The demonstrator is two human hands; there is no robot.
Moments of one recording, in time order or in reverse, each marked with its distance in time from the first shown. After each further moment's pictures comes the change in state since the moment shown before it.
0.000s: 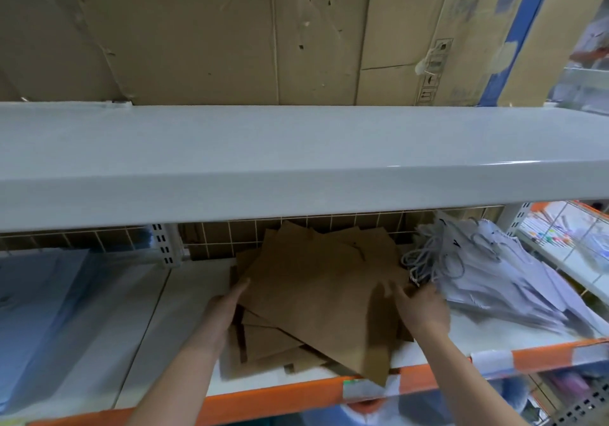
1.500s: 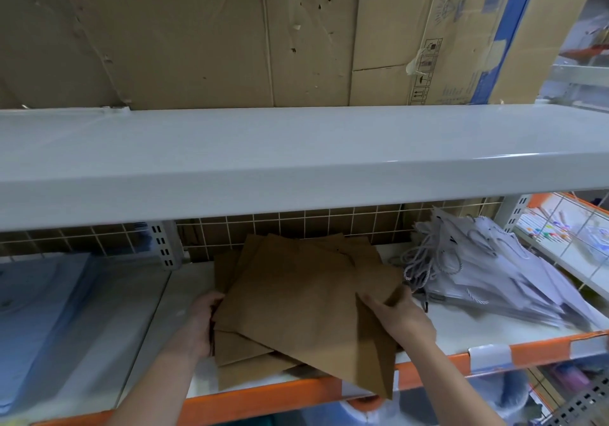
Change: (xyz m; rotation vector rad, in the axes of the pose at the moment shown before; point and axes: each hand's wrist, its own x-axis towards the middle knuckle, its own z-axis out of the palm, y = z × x) left_hand -0.026 0.014 -0.014 -0.200 -0.017 -0.156; right_hand -0.031 -0.009 0.001 -0.018 -0.285 0.005
